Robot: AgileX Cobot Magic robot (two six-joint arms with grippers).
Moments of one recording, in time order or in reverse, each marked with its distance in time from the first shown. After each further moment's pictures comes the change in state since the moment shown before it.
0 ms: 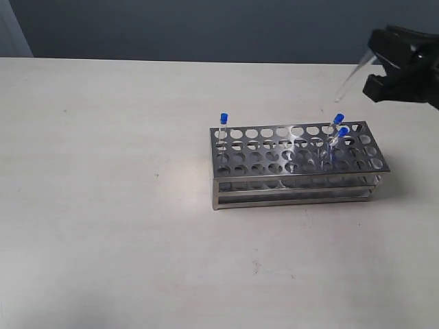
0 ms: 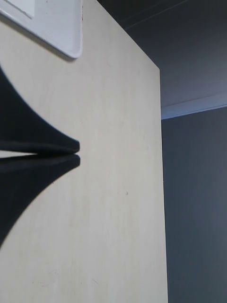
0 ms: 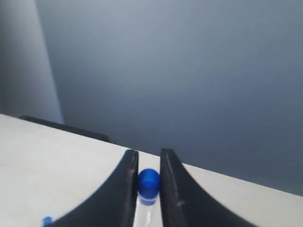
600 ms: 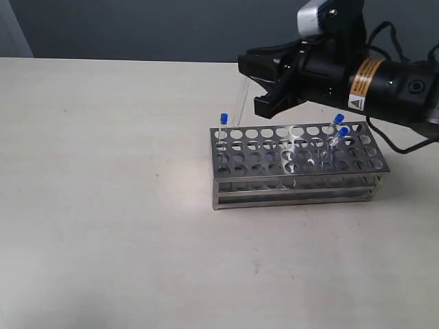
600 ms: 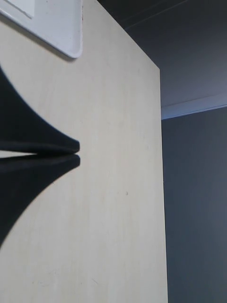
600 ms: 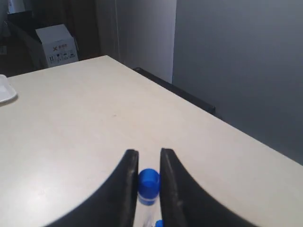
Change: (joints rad) left arm 0.000 0.000 0.000 0.000 0.000 0.000; right arm 0.261 0.362 -0.315 -0.350 -0.007 0.189
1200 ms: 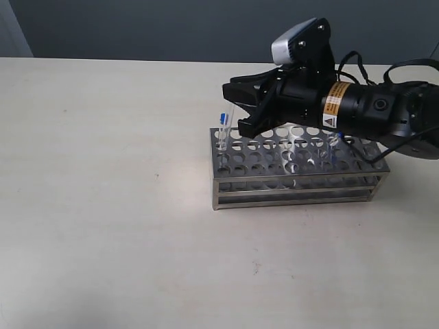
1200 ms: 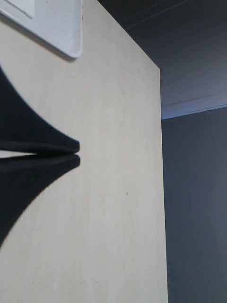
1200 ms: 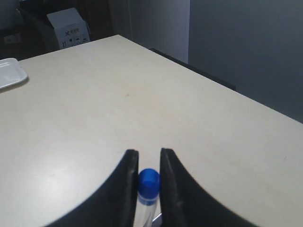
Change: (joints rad) left arm 0.000 0.000 0.000 0.000 0.000 0.000; right arm 0.027 0.143 -0.019 0.028 -0.047 -0.032
